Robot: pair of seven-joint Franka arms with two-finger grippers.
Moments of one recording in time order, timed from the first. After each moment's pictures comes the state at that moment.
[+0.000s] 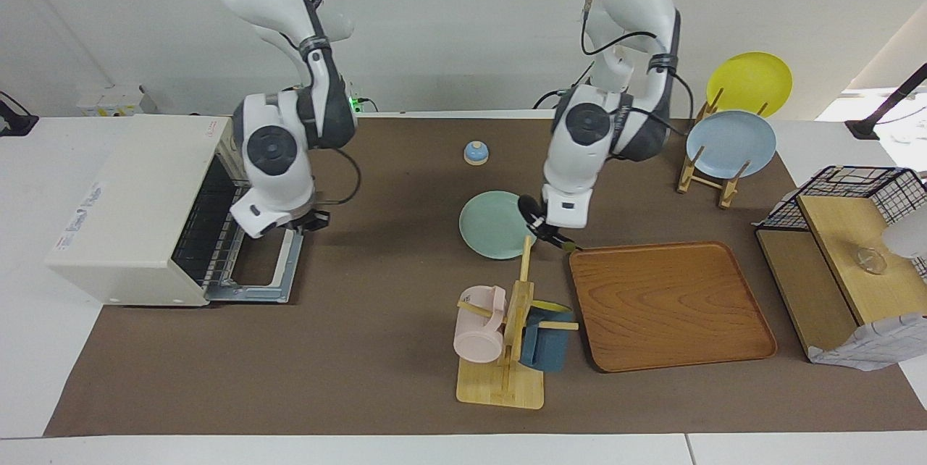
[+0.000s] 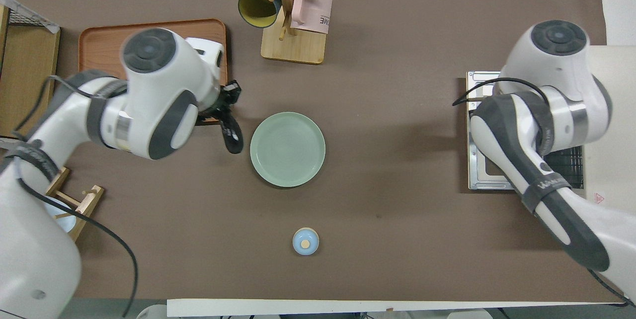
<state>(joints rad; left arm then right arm) -0.45 0.25 0.08 -1.86 -0.05 2.09 -0.73 -0.08 0.19 0.12 -1.97 -0.19 1.88 0.18</state>
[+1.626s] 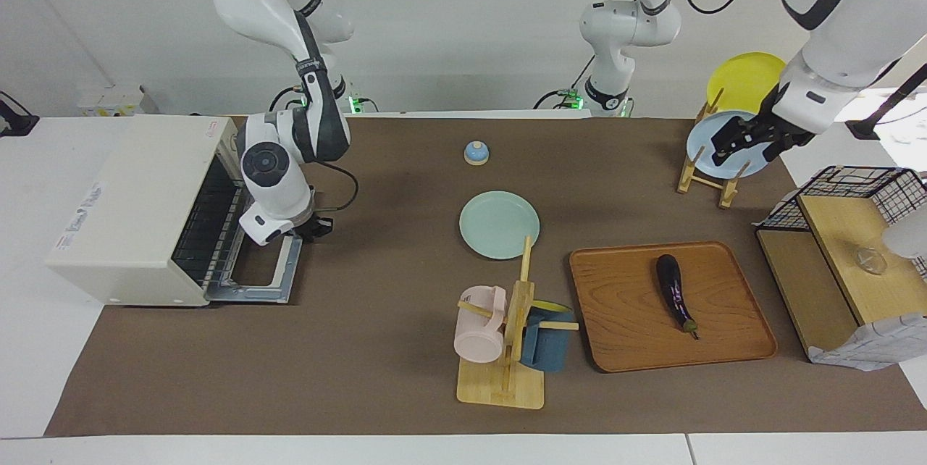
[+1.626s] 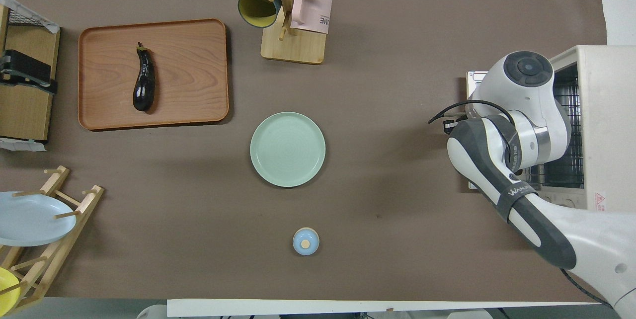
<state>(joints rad) -0.15 0.08 0.10 -1.45 -0.02 1.43 -0.04 -0.04 0.24 0.17 -2.08 -0.19 2.11 0.21</state>
